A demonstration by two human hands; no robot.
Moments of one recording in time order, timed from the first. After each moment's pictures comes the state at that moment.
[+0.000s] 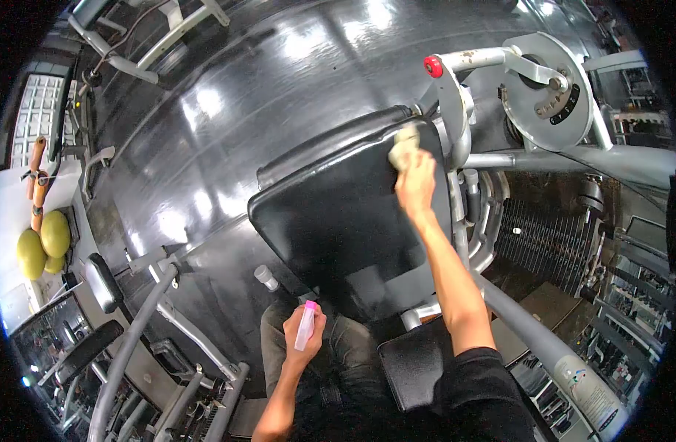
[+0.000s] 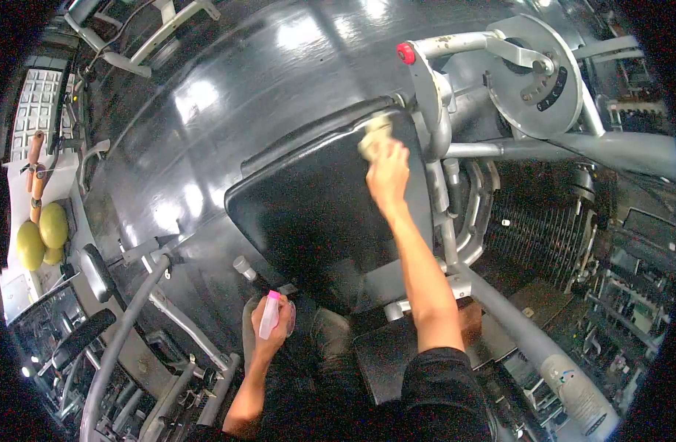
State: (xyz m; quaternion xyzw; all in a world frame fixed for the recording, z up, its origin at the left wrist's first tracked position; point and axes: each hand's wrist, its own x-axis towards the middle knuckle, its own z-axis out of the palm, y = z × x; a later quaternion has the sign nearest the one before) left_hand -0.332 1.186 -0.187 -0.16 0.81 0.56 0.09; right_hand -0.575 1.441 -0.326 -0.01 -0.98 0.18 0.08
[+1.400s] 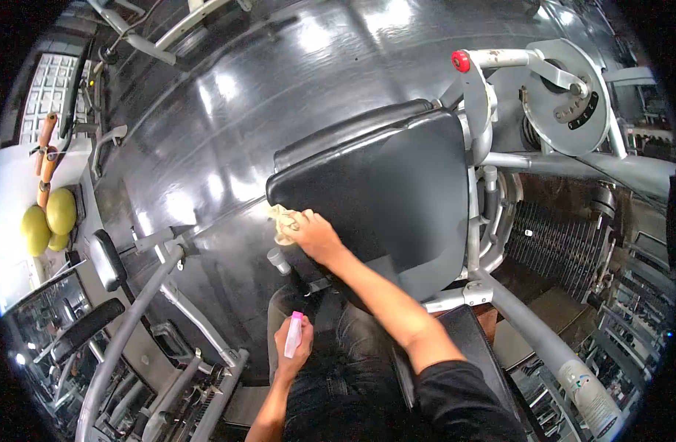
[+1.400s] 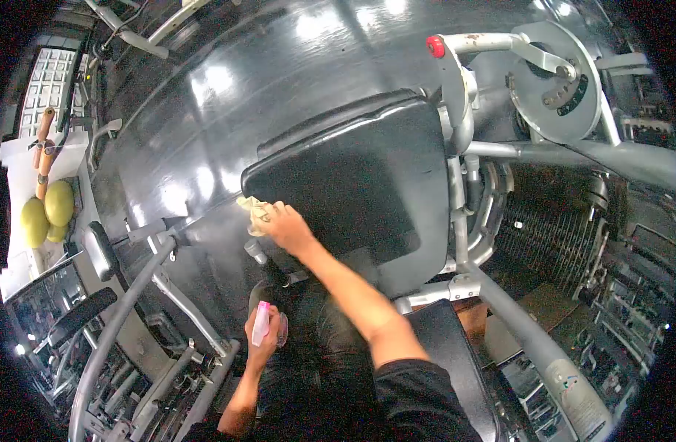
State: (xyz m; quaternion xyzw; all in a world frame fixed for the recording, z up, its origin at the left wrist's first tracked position) left_hand -0.274 1.148 -0.168 -0.26 0.77 0.57 0.10; right_hand -0.454 1.226 -0.333 0.34 -0.88 0.33 0.03
